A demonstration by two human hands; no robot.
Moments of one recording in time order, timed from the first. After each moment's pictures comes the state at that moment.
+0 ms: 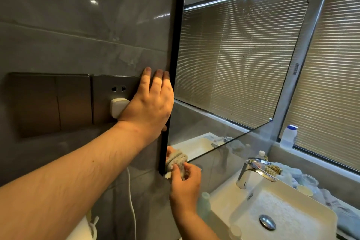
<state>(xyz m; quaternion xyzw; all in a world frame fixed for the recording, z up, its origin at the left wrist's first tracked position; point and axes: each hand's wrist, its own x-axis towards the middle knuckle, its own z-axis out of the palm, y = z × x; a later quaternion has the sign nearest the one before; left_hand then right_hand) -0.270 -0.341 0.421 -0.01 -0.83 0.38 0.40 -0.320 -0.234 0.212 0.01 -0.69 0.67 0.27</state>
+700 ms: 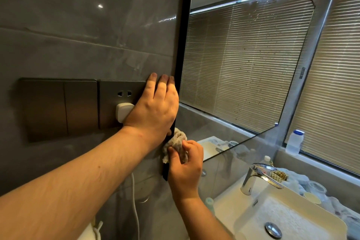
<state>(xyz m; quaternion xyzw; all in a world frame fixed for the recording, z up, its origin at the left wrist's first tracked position) -0.269 -0.339 0.422 -0.01 -0.83 0.36 0.42 -0.333 -0.248 0.265 0.22 -0.61 0.60 0.46</state>
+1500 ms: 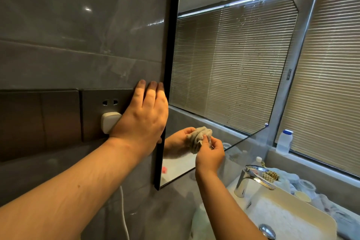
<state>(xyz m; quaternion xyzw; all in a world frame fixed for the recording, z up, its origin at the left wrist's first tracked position) -0.265 -0.339 0.425 -0.01 -0.84 0.38 0.40 -0.408 -0.189 0.295 -0.06 -0.57 0.75 0.33</state>
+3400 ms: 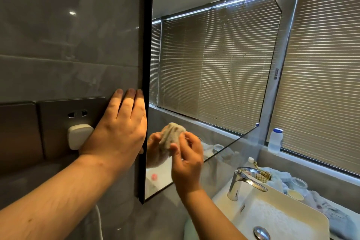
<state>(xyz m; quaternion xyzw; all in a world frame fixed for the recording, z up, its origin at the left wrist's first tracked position) -0.265 -0.336 0.427 -0.01 -0.88 0.32 0.36 -0.391 -0.199 0.290 0.21 -0.64 0.54 0.50</state>
